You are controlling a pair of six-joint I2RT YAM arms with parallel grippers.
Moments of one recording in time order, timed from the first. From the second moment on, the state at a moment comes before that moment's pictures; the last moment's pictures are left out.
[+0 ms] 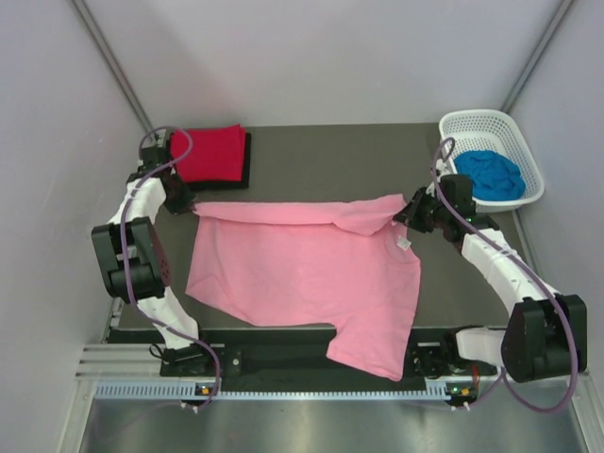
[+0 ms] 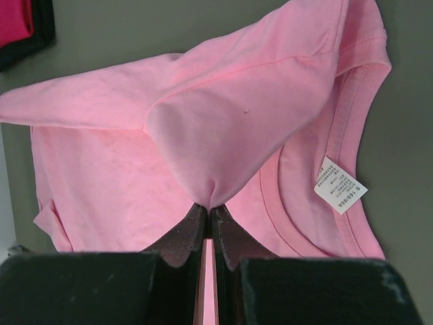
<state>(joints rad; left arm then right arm) 0.23 1.78 1.34 -0.60 0.08 -0.42 0.14 1.24 0.82 -0.26 -0.32 0.53</state>
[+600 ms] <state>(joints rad) 0.23 1.75 1.20 -0.61 0.00 -0.42 0.14 1.14 0.62 -0.31 -0.34 0.55</state>
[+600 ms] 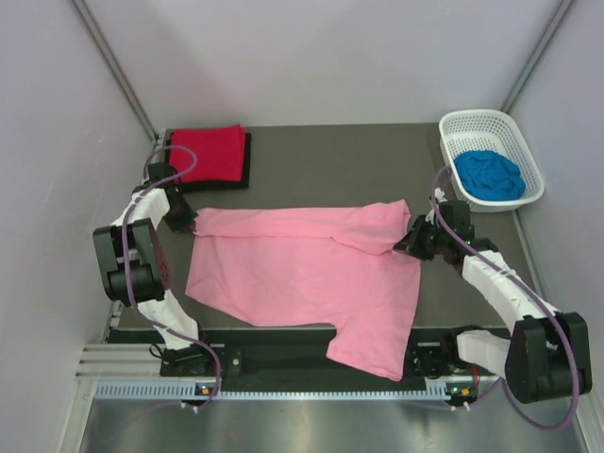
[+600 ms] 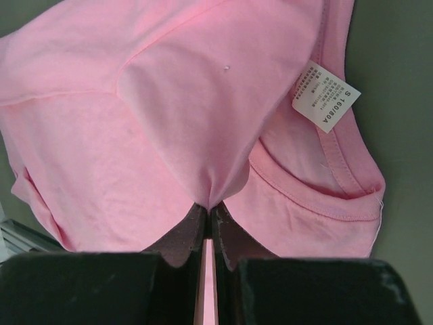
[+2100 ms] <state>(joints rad) 0.18 1.85 1.18 -0.45 0.21 -0.57 0.09 1.71 1.07 -0.38 -0.24 0.32</state>
